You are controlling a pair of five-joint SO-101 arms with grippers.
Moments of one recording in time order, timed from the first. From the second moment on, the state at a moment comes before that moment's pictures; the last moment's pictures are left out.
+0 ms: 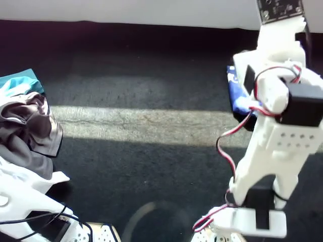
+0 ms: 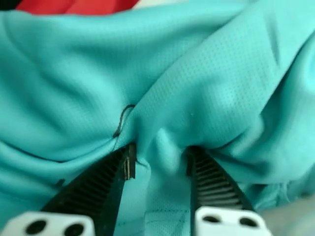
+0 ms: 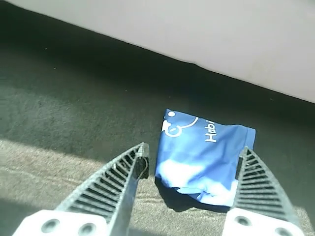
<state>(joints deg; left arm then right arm) -68.7 50.9 -52.1 81.2 -25.5 -1.7 -9.0 -49.3 100.7 19.5</state>
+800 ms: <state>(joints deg) -35.0 24.7 -89.1 101.5 -17.3 9.0 -16.4 -15.4 100.7 19.5</state>
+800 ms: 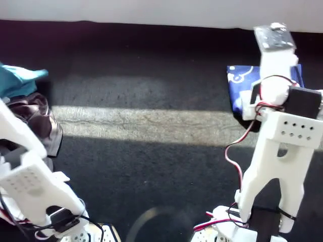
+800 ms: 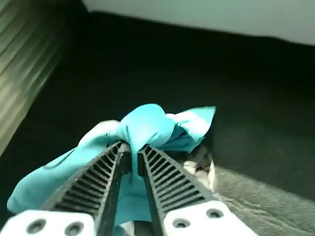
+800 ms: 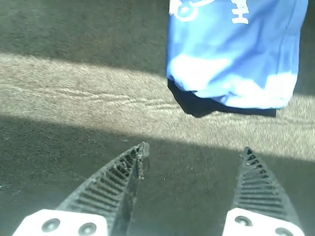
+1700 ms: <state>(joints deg) 16.1 6.5 -70.9 100.9 -17.2 15.7 -16.4 -3.6 100.7 19.5</state>
